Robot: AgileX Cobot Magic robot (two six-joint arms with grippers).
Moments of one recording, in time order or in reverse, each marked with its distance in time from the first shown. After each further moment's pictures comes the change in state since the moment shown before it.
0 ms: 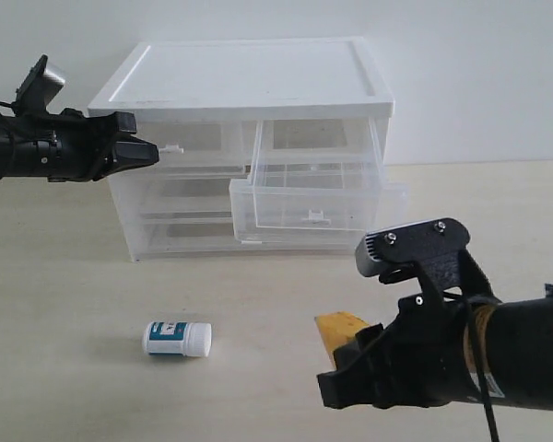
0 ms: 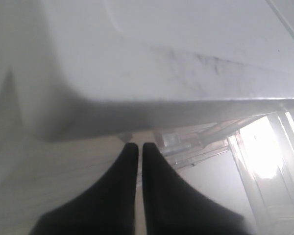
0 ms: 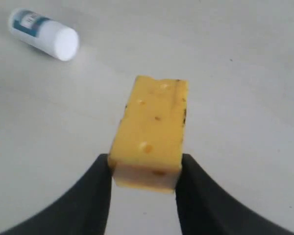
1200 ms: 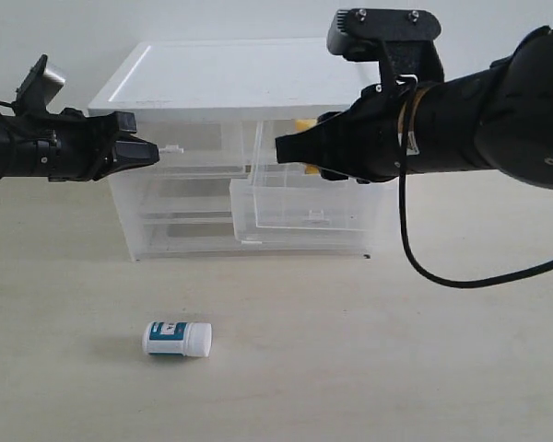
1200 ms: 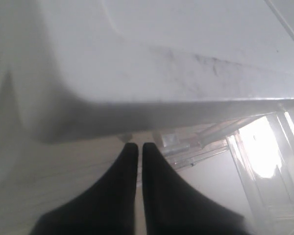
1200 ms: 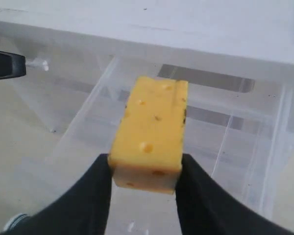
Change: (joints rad) left arm 0.000 0.000 -0.002 0.002 0.002 -0.002; right arm -0.156 0.165 -0.501 -0.008 0.064 -0.081
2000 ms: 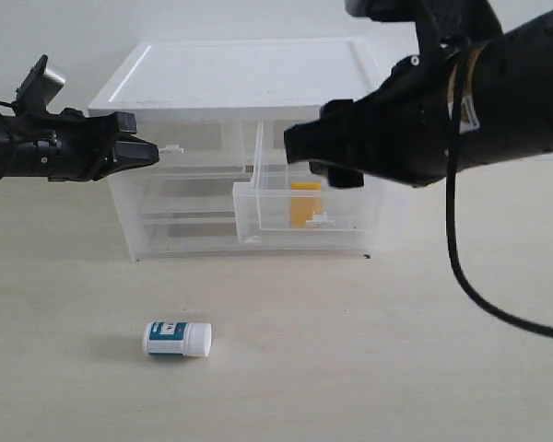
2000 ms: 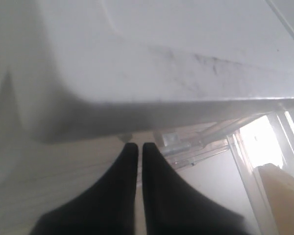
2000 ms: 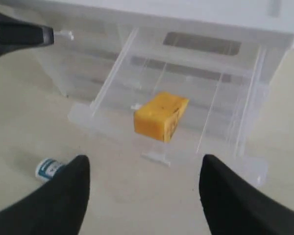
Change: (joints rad) left arm 0.000 0.000 0.000 0.002 0.000 0.000; right arm 0.164 -0.223 0.001 0.129 0.375 -0.073
